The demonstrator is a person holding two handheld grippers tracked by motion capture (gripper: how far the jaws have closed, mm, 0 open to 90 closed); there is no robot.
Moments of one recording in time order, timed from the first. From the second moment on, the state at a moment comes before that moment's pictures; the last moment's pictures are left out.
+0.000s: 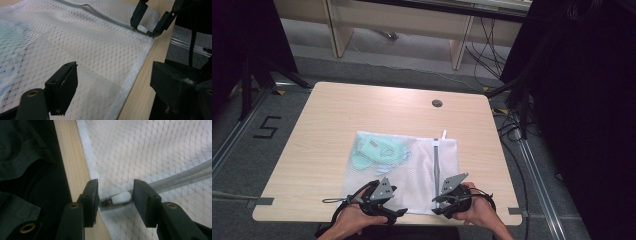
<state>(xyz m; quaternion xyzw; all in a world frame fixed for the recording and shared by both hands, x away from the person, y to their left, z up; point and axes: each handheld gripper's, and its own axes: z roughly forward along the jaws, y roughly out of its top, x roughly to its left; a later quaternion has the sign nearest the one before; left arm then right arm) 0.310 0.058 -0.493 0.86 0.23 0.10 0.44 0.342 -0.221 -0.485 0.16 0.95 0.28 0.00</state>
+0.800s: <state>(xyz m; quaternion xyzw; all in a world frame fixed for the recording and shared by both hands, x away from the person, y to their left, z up) 0.311 0.059 -0.492 0.85 0.25 0.10 0.44 0.339 -0.222 -0.479 0.13 0.95 0.27 -0.01</state>
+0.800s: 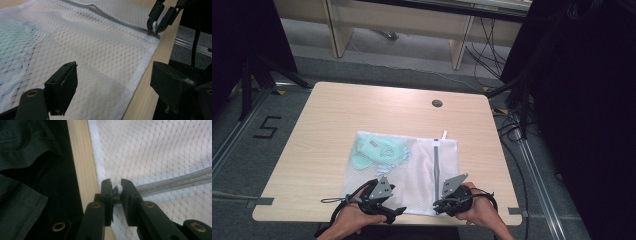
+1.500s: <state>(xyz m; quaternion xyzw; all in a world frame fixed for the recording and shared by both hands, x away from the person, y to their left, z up) 0.305 0.042 -0.499 0.86 0.22 0.08 0.44 0.337 -0.227 -0.475 0.14 0.95 0.27 -0.01</state>
